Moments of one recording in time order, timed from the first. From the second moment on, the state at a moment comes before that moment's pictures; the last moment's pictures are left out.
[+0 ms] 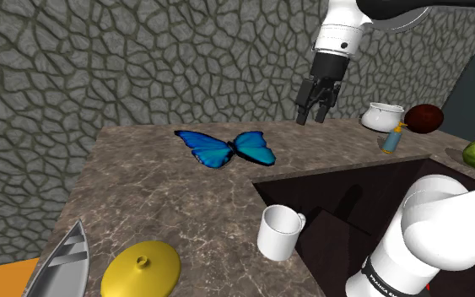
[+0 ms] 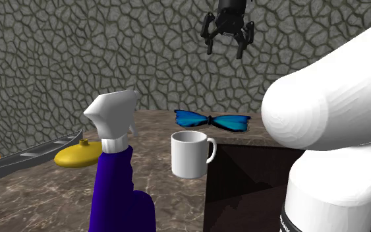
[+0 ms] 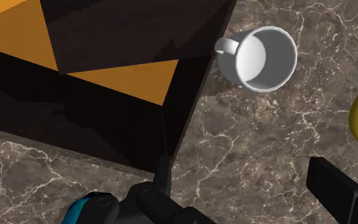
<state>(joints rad) 0.01 -0.80 -0.02 -2.35 0.10 1.57 0.12</state>
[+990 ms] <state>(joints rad) 0.13 -0.85 0.26 -2.69 0.24 1.87 0.29</state>
